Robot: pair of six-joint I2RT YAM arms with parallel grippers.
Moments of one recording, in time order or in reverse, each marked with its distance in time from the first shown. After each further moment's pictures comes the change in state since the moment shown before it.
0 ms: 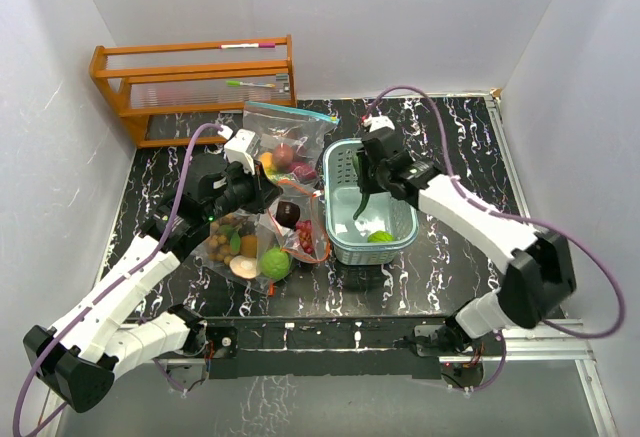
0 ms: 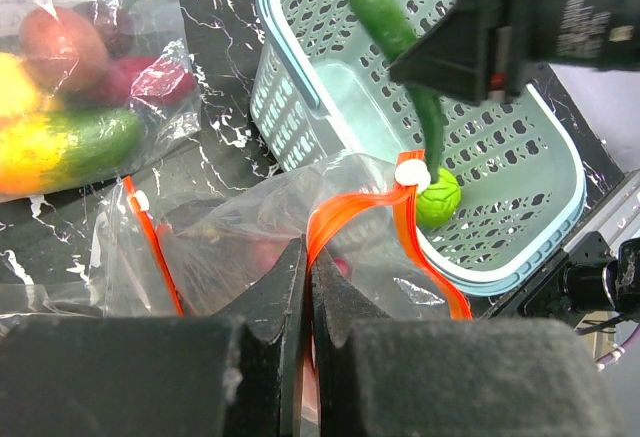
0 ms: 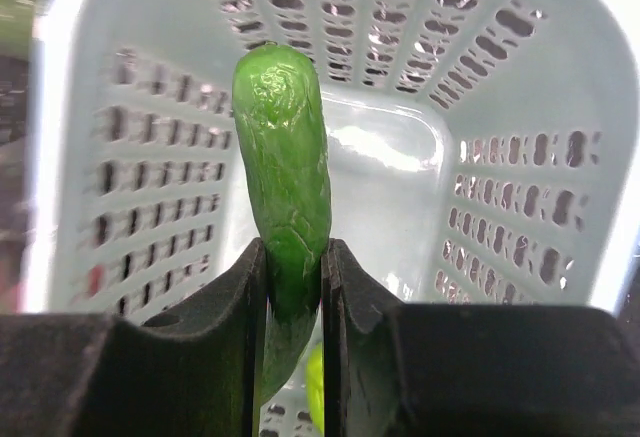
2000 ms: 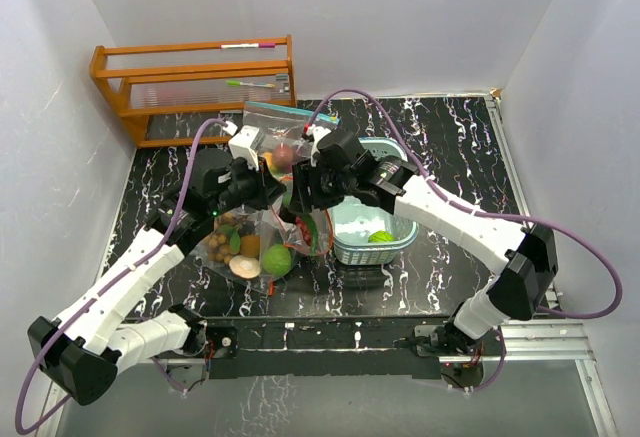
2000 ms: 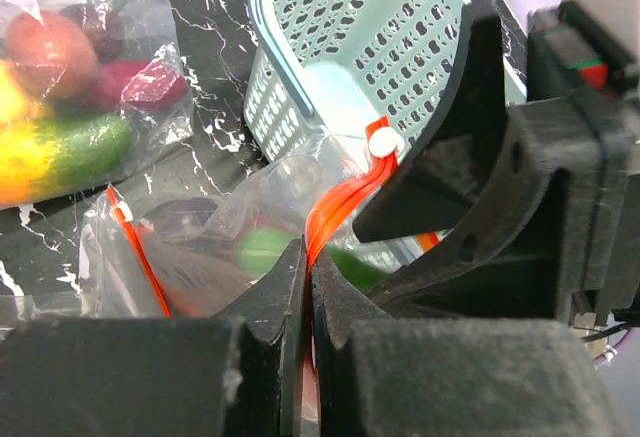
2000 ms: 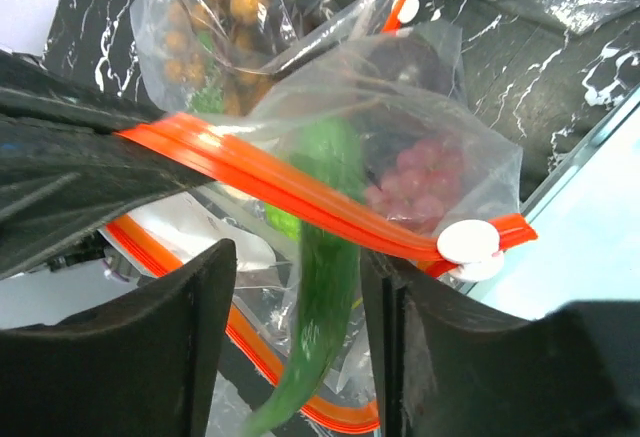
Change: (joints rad) left arm 0.000 0.048 0.030 0.008 0.012 -0.008; right arm 0.258 0.027 0.228 -0.079 -0.390 0.132
